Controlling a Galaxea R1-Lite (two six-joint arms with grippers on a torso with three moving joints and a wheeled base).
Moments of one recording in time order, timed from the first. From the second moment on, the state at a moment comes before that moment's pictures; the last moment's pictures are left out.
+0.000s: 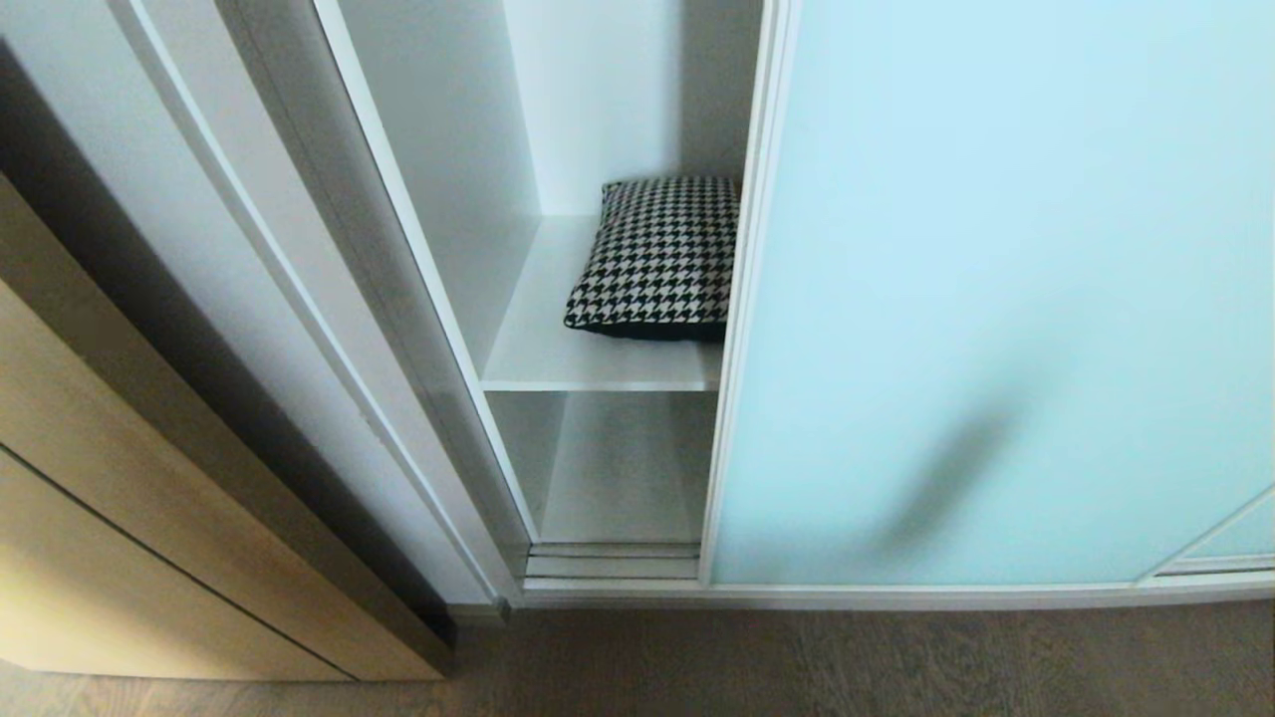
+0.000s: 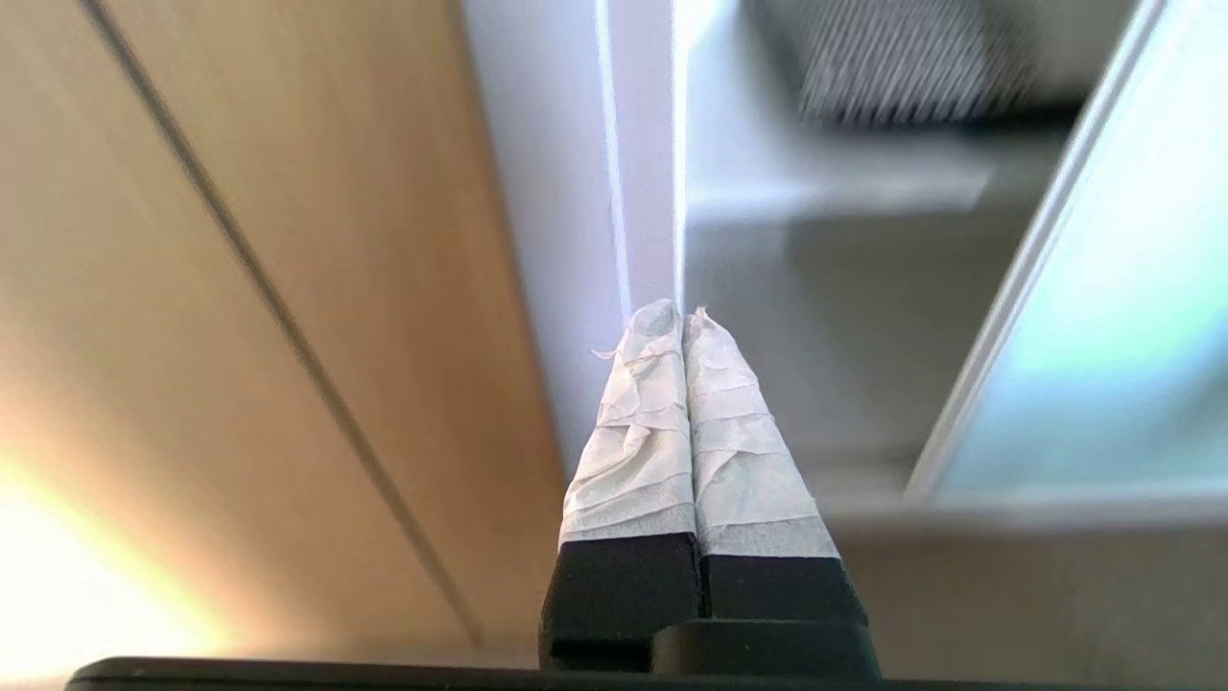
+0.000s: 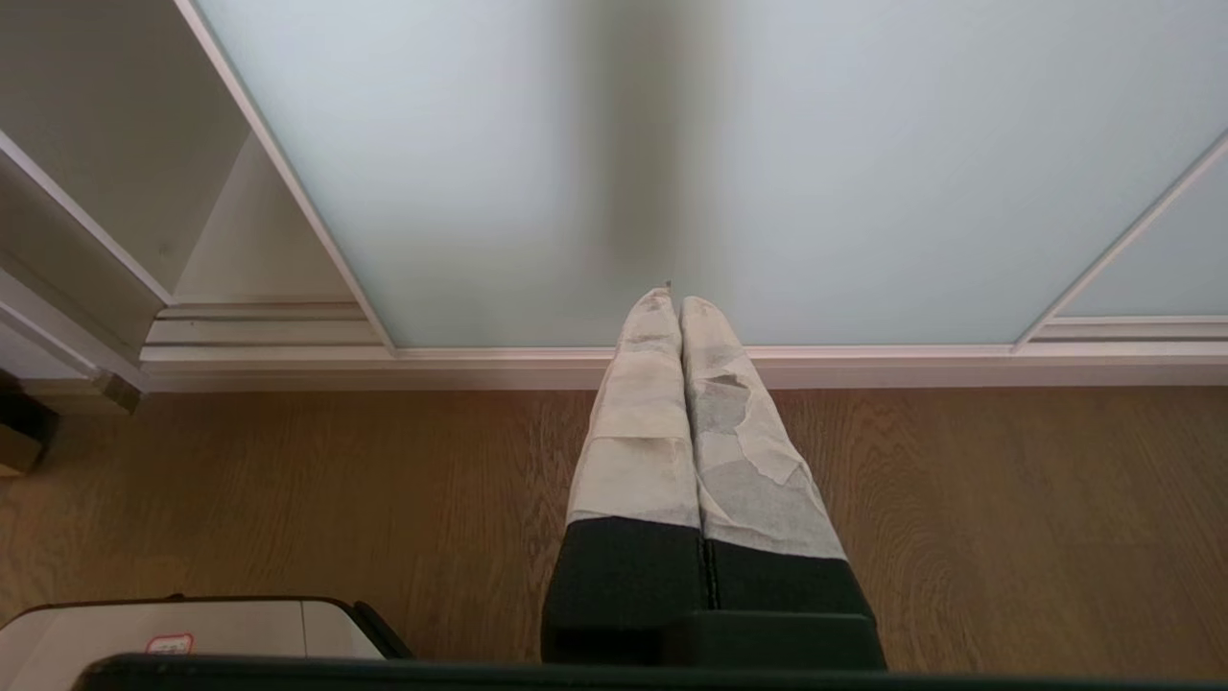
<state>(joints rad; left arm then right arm) 0.00 0.05 -0.37 0.12 -0.06 0.06 0.00 0.00 -0.03 0.07 -0.03 0.05</state>
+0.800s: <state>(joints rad) -0.03 0.97 -1.32 0.19 -0.59 -0.08 0.00 0.00 -0.03 0.07 -0.03 0.05</state>
